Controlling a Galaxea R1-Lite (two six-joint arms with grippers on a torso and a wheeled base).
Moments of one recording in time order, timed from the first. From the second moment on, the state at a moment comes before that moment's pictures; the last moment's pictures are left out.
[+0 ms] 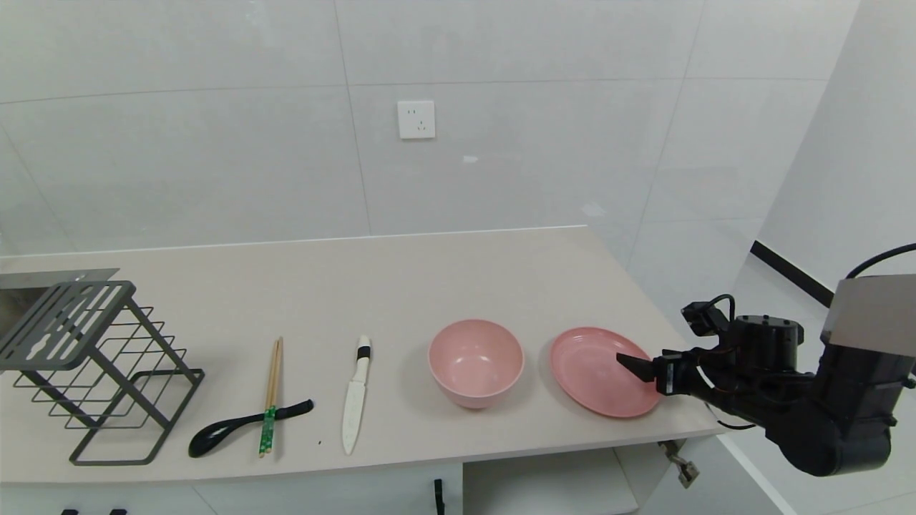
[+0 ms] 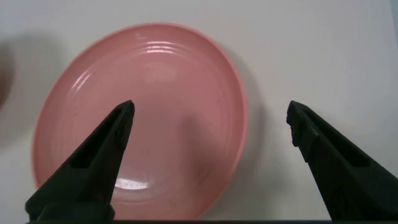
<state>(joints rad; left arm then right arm) 0.00 0.00 0.00 0.00 -0.04 0.00 0.06 2.31 -0.48 -1.30 0.29 0.07</state>
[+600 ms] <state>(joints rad) 0.00 0.00 0.00 0.00 -0.04 0.00 0.11 2.38 -0.50 -1.30 0.29 0.06</state>
